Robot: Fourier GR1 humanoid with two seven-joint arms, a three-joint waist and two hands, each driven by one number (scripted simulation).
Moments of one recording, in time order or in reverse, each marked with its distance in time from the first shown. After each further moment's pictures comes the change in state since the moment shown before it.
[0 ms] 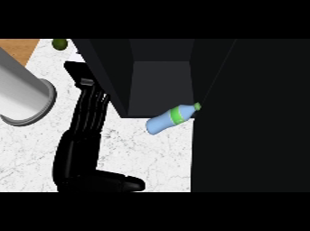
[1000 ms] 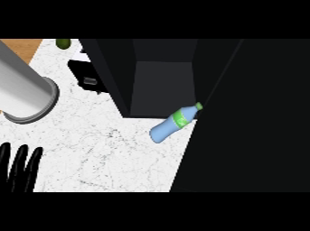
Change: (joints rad) left arm 0.523 0.196 0.078 -0.416 0.119 -0.161 -0.134; right arm -0.069 -0.211 0.122 -0.135 0.268 0.121 0.116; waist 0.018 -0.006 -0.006
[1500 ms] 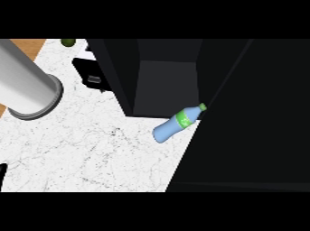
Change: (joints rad) left arm 0.159 0.079 0.167 -0.045 0.166 -0.160 -0.056; right arm -0.107 0.047 0.001 -0.018 0.050 0.020 0.129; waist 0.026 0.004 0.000
